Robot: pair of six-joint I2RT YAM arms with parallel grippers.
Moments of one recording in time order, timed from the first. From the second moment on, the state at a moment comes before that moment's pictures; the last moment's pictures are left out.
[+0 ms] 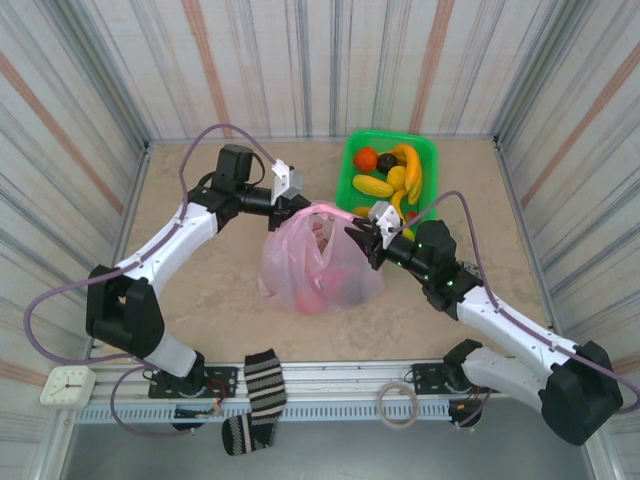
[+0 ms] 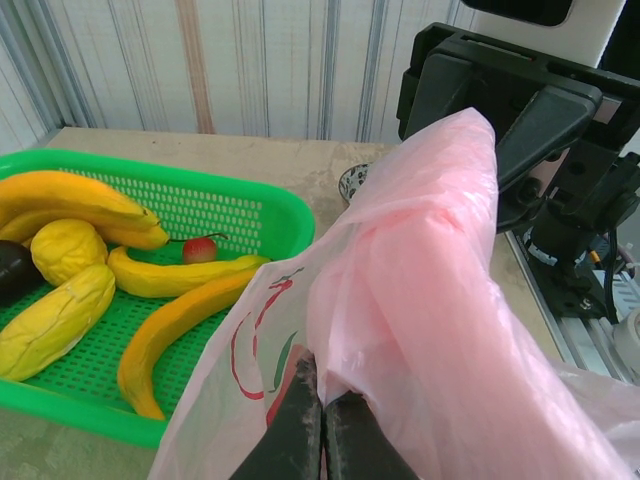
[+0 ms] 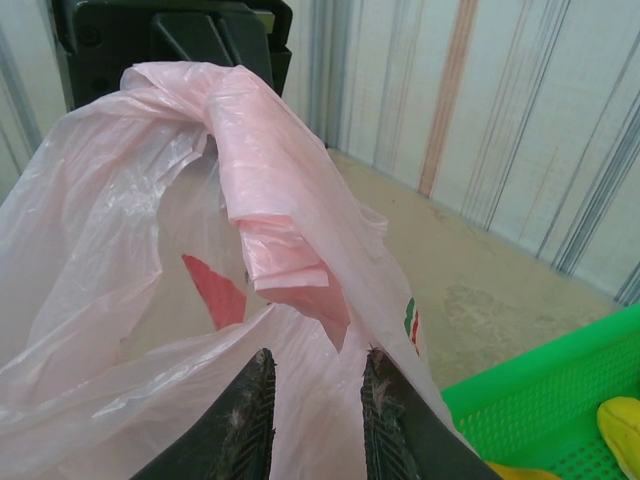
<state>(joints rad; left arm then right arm) -0.39 1.53 1.26 -0.37 1.06 0.57 0.60 0.98 0.57 0.31 -0.31 -0.10</state>
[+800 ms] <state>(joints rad) -0.39 1.53 1.26 -0.38 1.07 0.57 0.60 1.02 0.62 0.33 -0.34 -0.13</state>
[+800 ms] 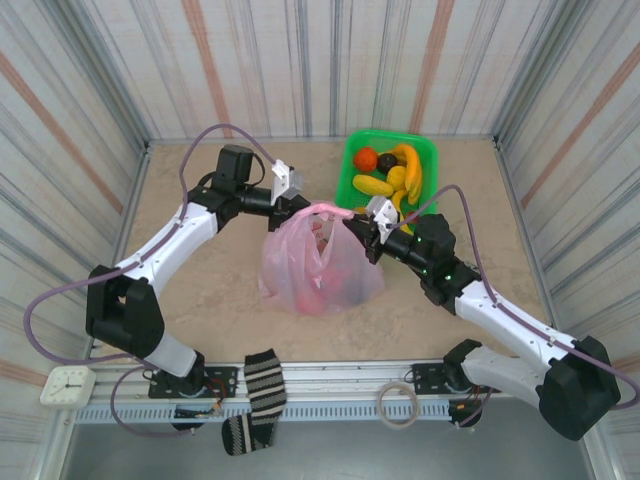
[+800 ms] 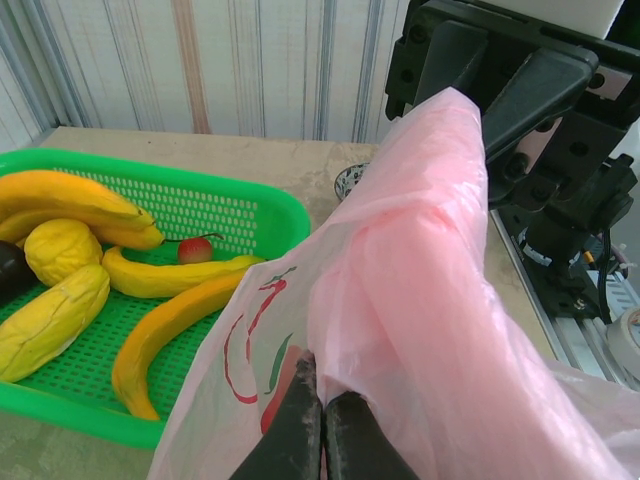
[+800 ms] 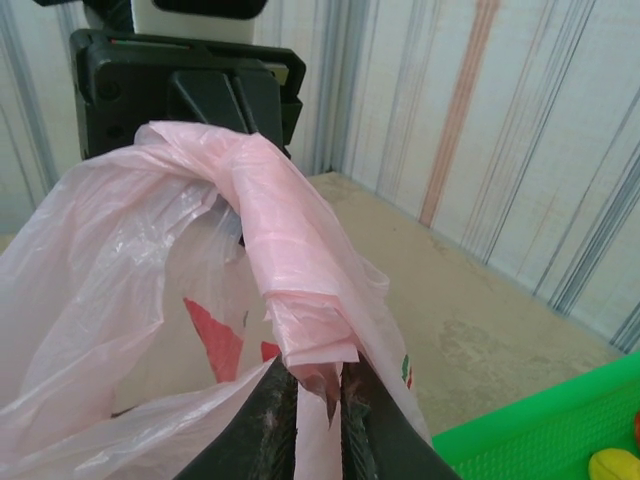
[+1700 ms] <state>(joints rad) -0.36 1.47 1.20 -0.28 0.98 0.48 0.60 0.91 0.64 0.13 -0.33 -0.11</state>
